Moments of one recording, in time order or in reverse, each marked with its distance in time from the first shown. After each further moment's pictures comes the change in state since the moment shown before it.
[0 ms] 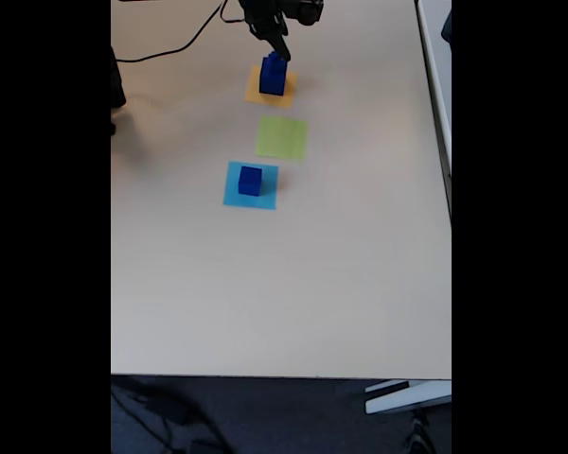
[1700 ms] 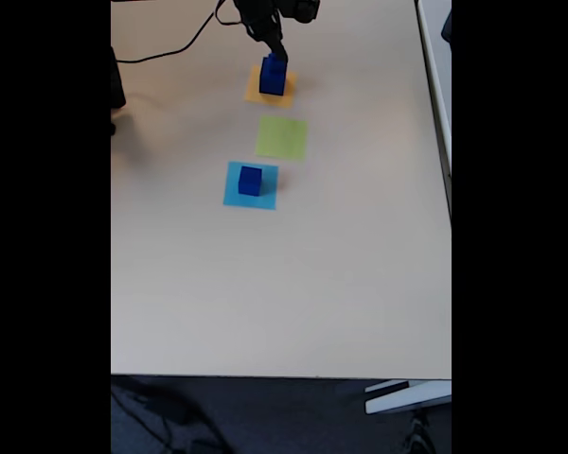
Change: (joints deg) arm 1.8 4.2 -2.1 8.4 -8.8
